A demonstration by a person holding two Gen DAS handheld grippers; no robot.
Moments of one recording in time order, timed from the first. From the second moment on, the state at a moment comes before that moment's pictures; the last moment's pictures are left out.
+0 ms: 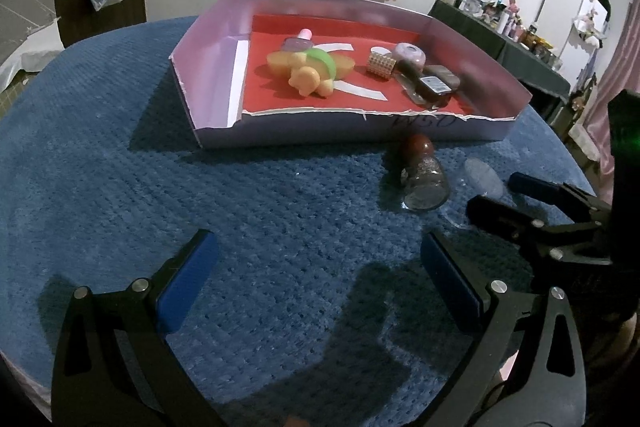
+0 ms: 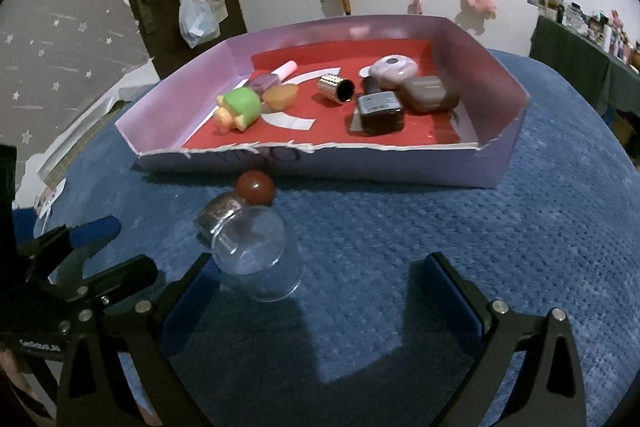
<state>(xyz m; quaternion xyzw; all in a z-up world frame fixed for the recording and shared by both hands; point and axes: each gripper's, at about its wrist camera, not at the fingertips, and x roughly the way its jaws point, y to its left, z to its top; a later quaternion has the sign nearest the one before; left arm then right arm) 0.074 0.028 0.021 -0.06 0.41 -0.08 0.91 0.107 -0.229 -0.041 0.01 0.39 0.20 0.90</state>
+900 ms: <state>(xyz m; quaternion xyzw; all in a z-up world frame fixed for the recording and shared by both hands) 0.108 -0.021 0.022 -0.01 0.42 -0.10 0.90 0.111 -0.275 -0.039 0.06 0.38 0.17 0.91</state>
